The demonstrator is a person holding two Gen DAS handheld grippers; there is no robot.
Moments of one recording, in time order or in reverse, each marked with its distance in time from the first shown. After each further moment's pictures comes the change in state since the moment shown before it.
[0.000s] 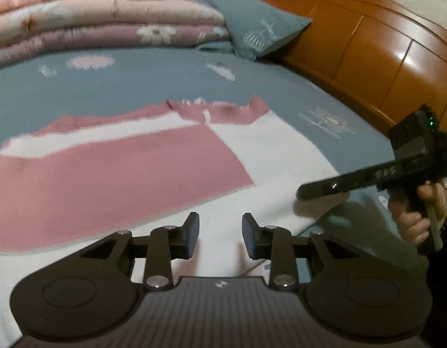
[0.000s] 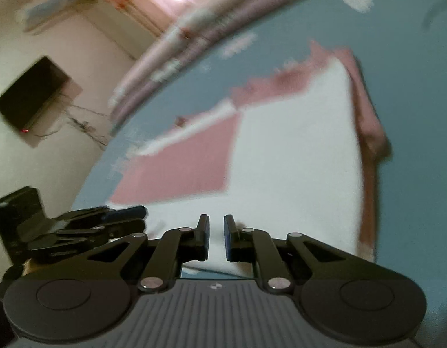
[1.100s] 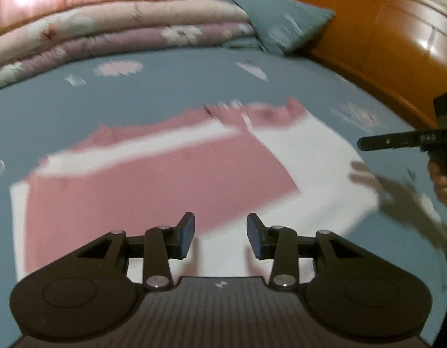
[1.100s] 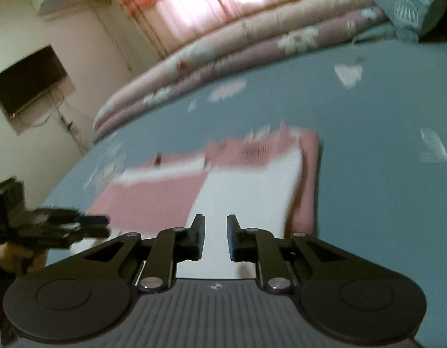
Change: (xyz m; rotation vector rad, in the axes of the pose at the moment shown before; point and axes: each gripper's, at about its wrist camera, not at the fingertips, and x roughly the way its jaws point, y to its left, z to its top) left arm -0.020 0.033 0.031 0.008 -0.058 0.147; right arm -0.040 0.000 0.059 -0.188 -0.175 -0.105
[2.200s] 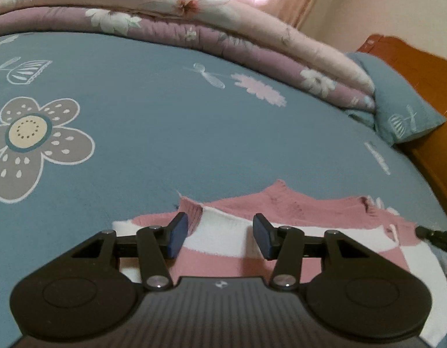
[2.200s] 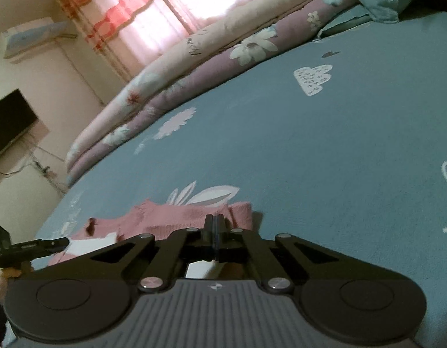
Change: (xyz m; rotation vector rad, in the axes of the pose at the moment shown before) left arm 0.049 0.163 0.021 -0.399 -0.066 0.178; right arm 0.090 -0.099 0.053 0.125 -0.062 -0.021
